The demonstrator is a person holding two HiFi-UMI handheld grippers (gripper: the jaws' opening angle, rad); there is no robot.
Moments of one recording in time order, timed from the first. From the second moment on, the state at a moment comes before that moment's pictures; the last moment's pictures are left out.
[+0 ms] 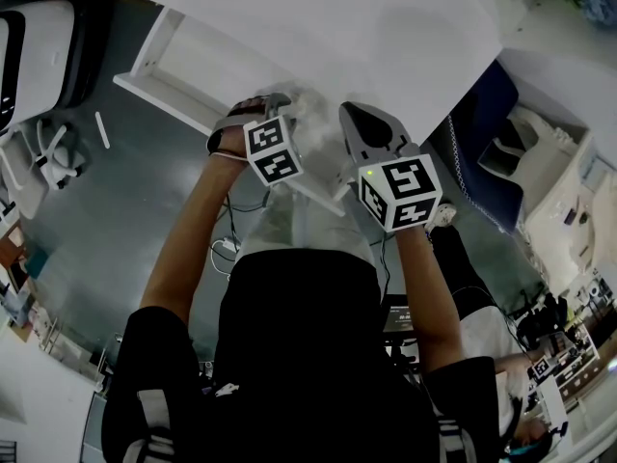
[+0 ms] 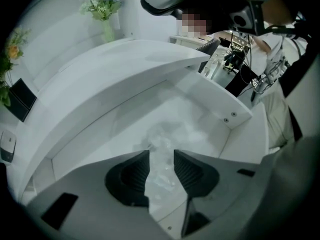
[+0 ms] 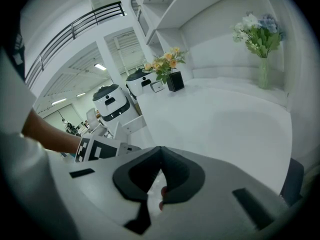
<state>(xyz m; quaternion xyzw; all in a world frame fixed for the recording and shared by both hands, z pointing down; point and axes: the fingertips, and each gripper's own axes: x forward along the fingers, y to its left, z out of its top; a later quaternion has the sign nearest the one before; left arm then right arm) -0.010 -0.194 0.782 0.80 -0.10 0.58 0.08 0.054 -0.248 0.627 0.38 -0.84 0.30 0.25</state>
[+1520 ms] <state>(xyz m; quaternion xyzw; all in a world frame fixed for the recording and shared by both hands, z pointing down) -0.031 -0.238 0.637 0.85 -0.29 0.41 0.12 0.056 -0.241 0.551 0.41 -0.85 0.23 0.25</state>
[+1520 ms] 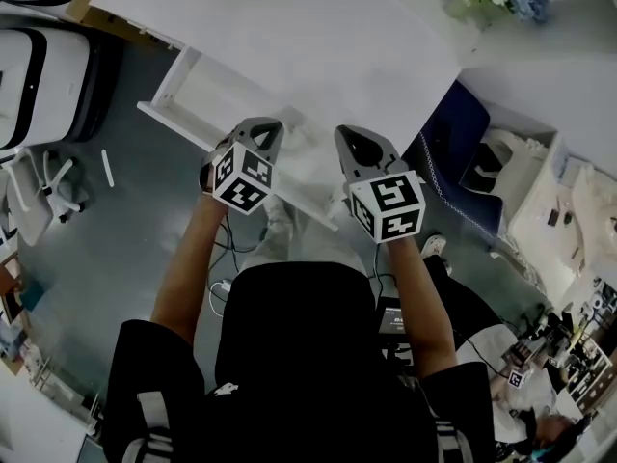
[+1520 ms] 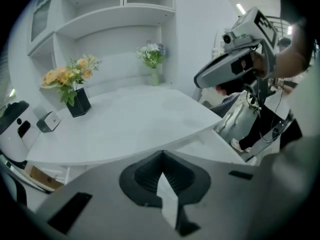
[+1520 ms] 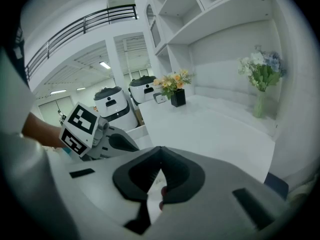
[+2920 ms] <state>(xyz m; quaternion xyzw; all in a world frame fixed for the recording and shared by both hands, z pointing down) -0.060 -0.169 0.419 0.88 -0.42 0.21 0.07 0.034 -0.185 0.384 0.47 -0.86 0.11 0.14</state>
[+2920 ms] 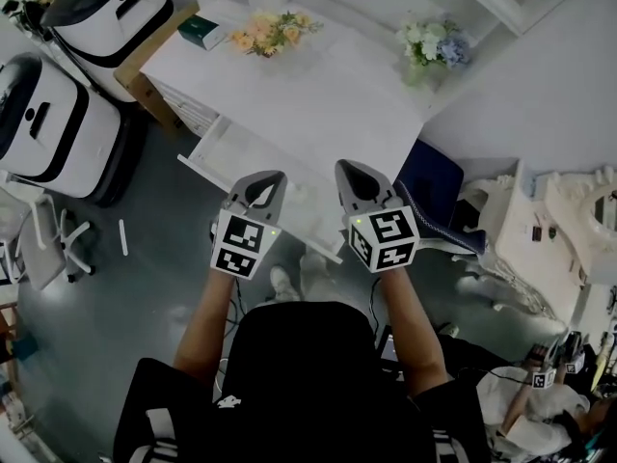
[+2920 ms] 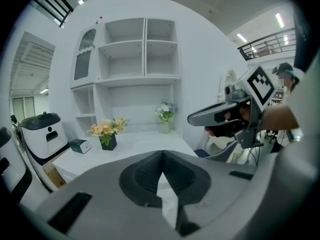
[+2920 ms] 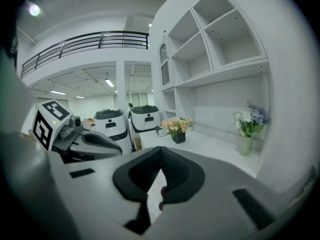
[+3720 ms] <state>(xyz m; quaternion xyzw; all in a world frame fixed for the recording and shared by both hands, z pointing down) -0.087 -0.108 0.326 0.89 -0.44 0.12 0.00 0.017 -0.124 0.322 0.50 -0.86 0.05 0.10</state>
